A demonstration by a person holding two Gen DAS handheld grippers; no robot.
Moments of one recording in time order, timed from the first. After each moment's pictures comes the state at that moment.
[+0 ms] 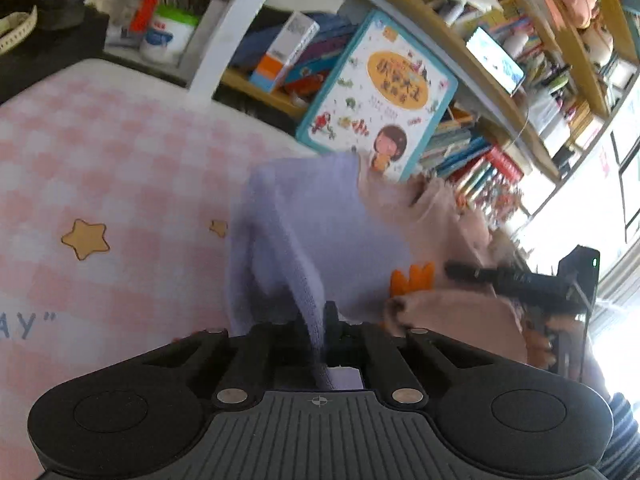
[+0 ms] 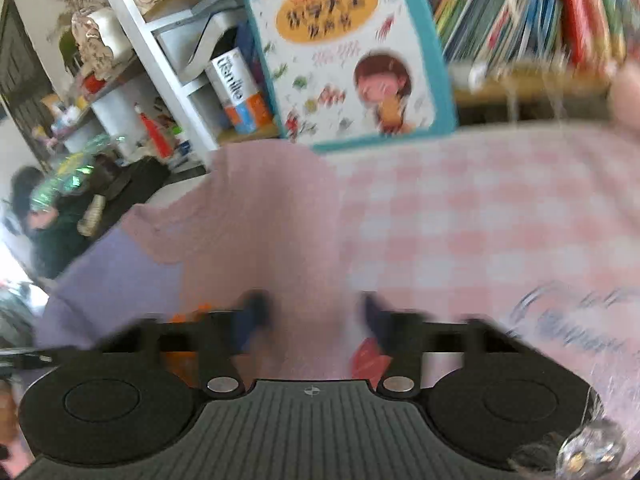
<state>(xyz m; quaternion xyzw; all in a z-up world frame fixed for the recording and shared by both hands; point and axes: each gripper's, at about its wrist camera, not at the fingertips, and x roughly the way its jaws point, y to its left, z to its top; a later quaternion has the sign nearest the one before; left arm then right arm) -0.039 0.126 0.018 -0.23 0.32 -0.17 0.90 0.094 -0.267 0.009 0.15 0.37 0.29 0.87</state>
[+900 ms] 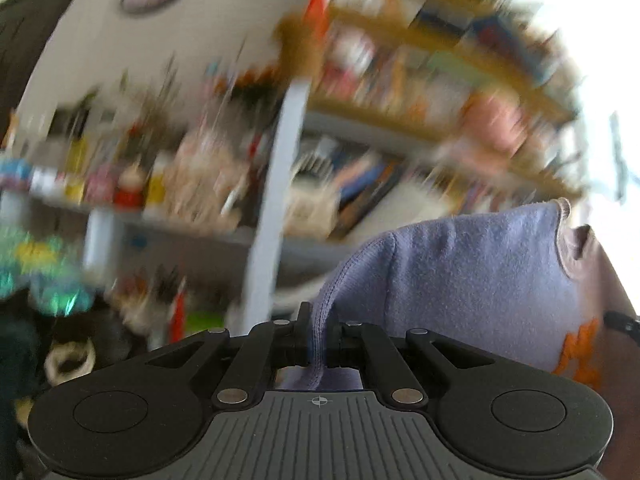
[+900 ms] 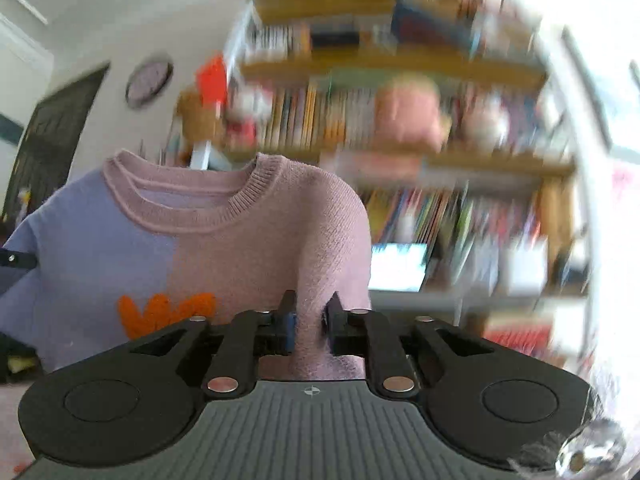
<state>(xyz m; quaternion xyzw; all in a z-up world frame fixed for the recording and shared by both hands) -0.057 0.153 0.150 -0.08 0.05 -0.05 0.99 -0.079 -0.261 0.137 -0.04 -0.05 0.15 0.99</state>
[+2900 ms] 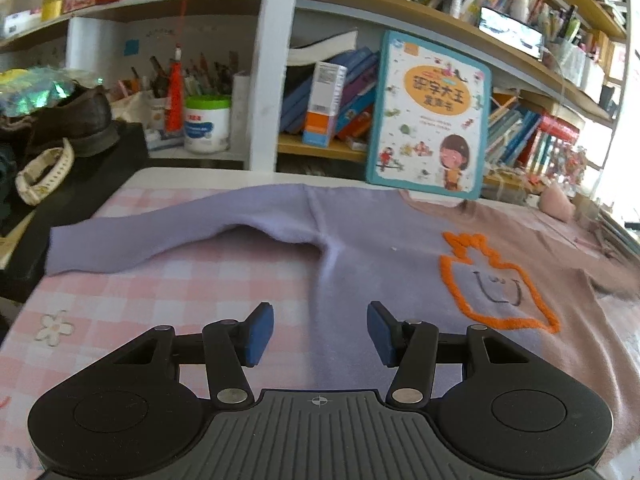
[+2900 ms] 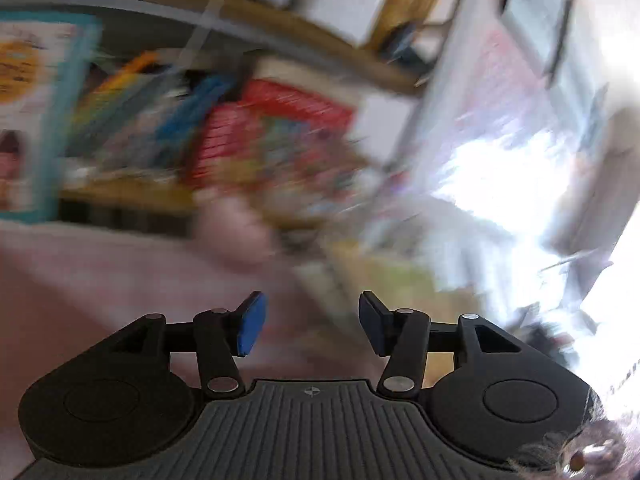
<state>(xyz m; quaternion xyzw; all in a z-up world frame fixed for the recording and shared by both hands) -0.022 0.151 0.025 -0.05 0.29 -0.07 0.95 0.069 -0.384 0.048 -0.10 0.25 -0.14 0.95</state>
